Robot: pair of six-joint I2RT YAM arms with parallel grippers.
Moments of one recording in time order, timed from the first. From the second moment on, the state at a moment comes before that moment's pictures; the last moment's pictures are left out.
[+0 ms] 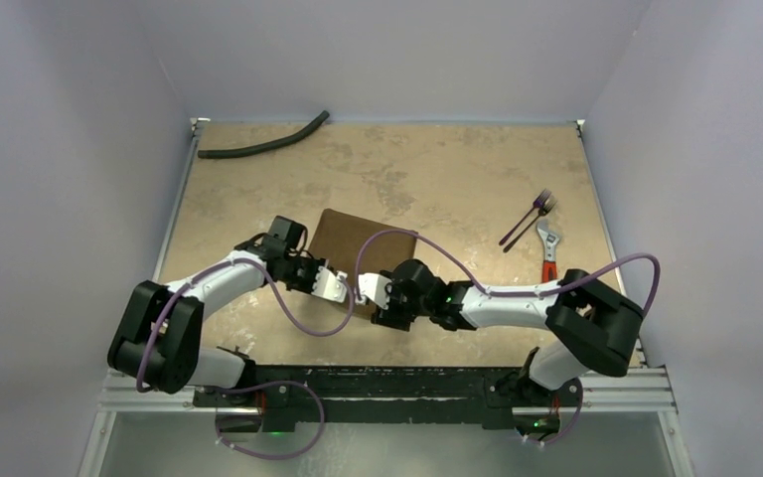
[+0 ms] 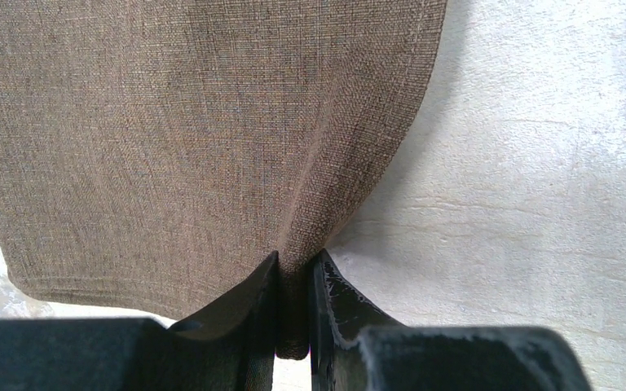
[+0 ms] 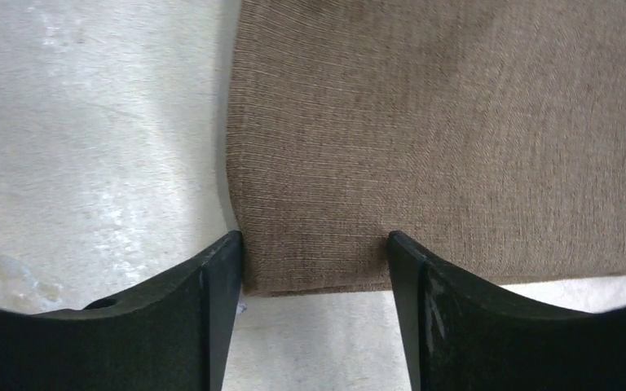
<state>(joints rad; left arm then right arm) -0.37 1.37 0.65 -0.44 0.48 1.47 1.03 1.51 0.65 0.07 -0.08 -0.43</state>
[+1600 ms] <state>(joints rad) -0.22 1.68 1.05 -0.75 0.68 1.31 0.71 1.57 0.83 -0.04 -0.54 -0.03</state>
